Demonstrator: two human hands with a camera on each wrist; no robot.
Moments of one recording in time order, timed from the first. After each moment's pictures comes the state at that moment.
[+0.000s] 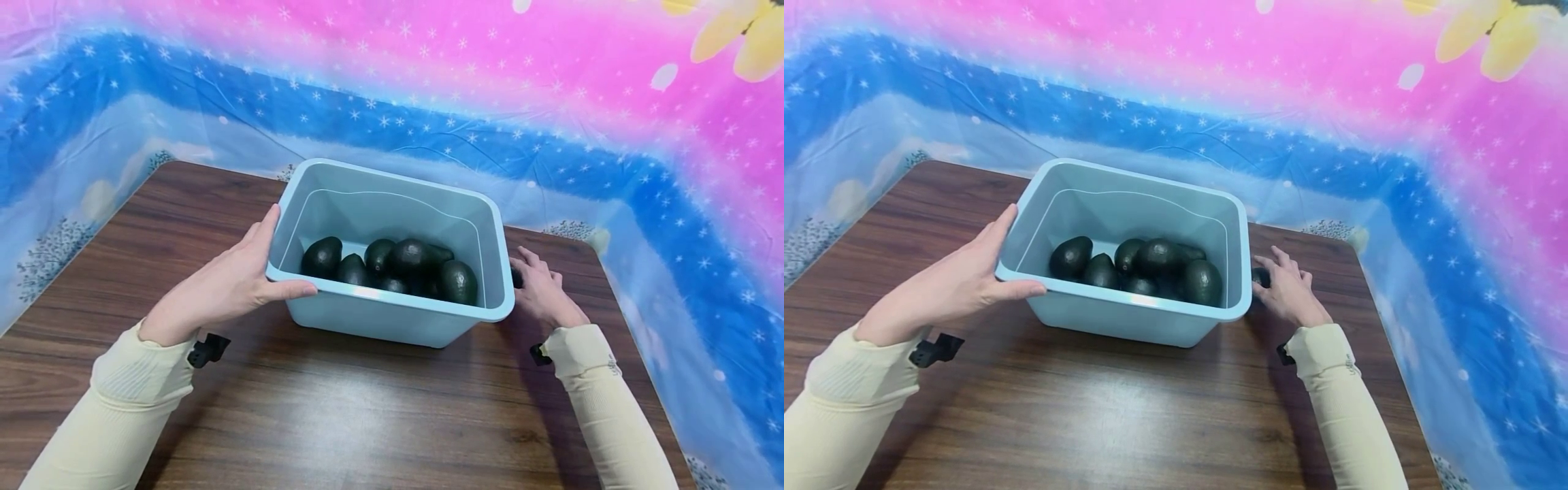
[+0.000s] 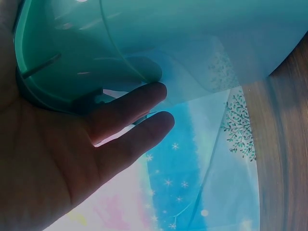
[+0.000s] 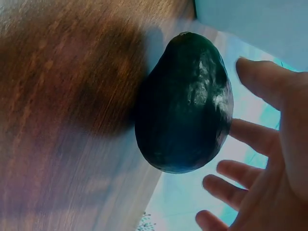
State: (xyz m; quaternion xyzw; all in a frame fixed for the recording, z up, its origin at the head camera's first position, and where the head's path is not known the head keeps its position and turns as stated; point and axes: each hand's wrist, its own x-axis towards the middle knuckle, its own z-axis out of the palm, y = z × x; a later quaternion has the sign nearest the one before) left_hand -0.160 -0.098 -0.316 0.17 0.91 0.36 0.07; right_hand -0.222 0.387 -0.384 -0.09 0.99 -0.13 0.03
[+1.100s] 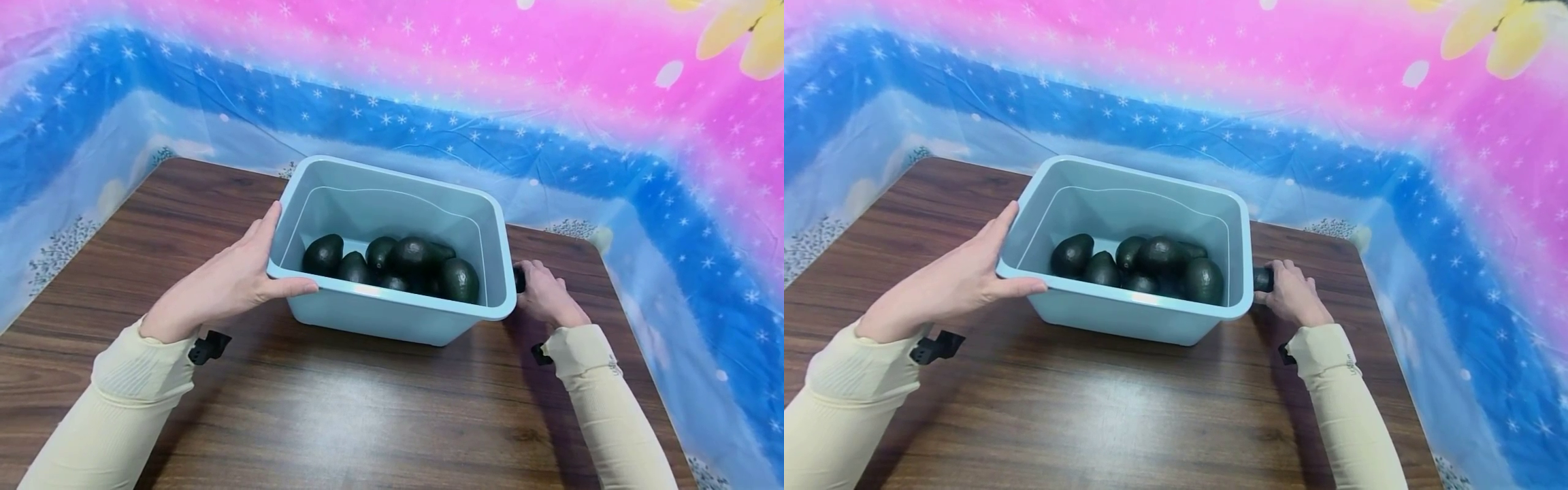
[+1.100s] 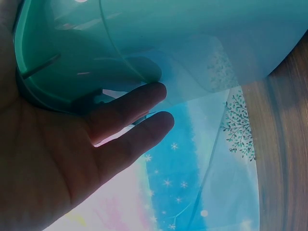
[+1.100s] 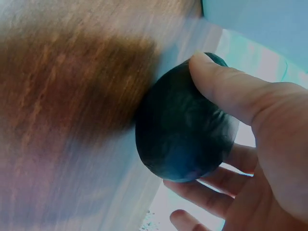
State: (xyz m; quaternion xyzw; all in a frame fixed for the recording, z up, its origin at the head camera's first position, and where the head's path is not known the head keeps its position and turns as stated) left_hand -0.162 -0.099 -0.314 0.17 0.91 0.36 0.08; right_hand -0.222 0.390 -0.387 -0.06 0.99 -0.12 0.06
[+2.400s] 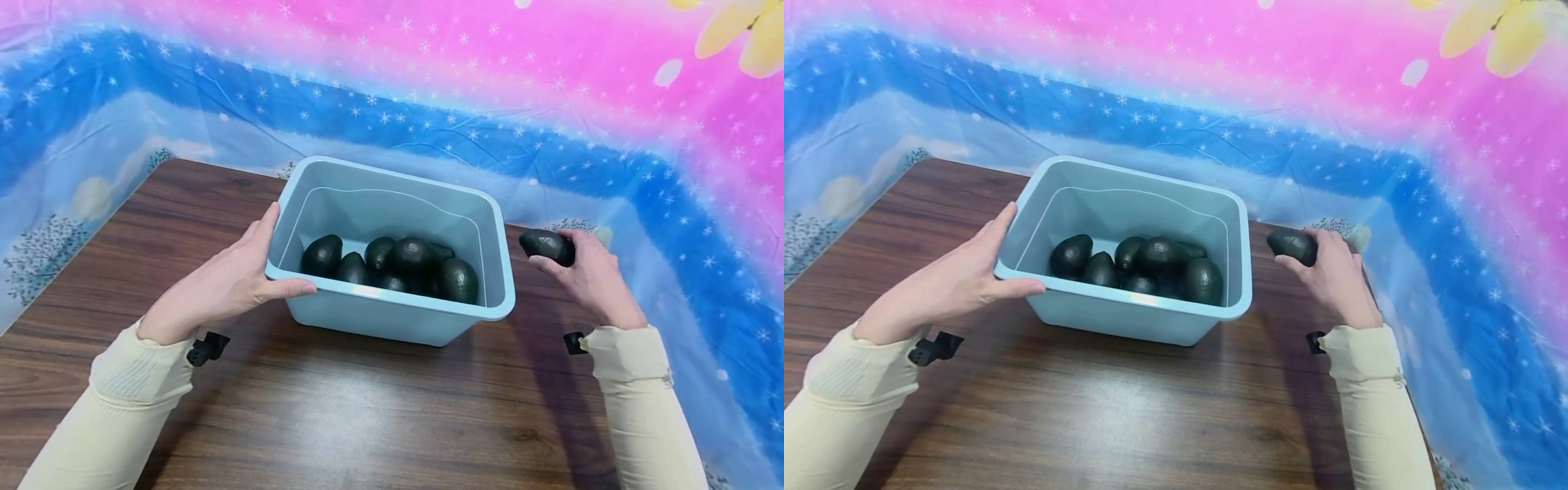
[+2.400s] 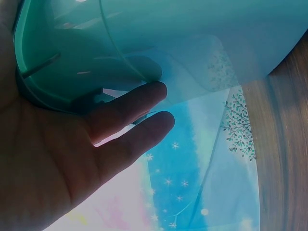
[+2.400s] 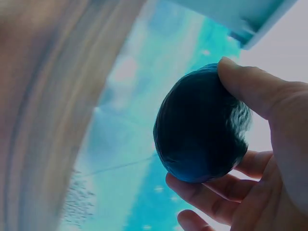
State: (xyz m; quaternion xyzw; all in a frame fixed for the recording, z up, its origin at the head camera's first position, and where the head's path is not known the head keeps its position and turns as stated) left_hand -0.162 -0.100 -0.317 0.17 0.91 0.36 0.08; right_hand -0.197 0.399 -0.310 -0.04 0.98 -0.16 -0.08
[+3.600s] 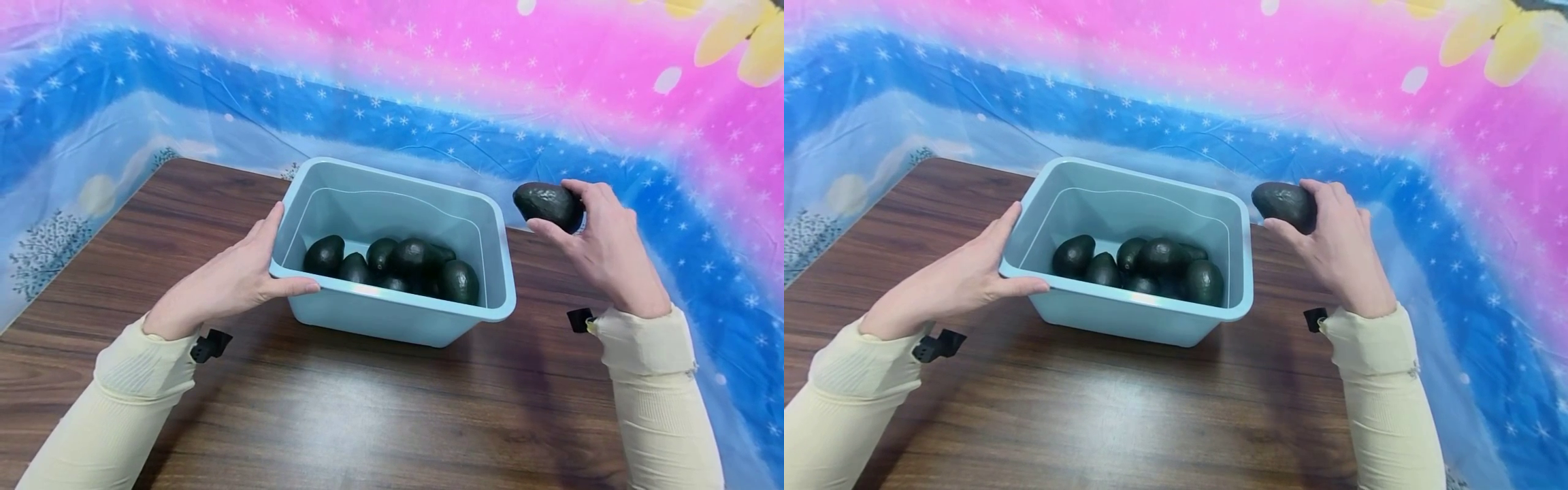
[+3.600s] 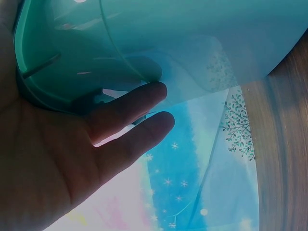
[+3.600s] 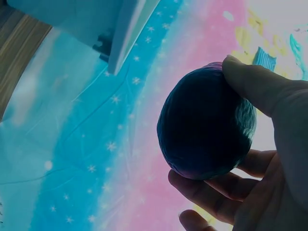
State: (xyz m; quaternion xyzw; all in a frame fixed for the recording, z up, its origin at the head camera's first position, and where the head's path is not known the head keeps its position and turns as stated) left_hand -0.163 -0.099 -0.319 0.18 0.90 0.38 0.06; right_hand -0.178 0.345 -0.235 -0.11 0.97 -0.15 -0.18
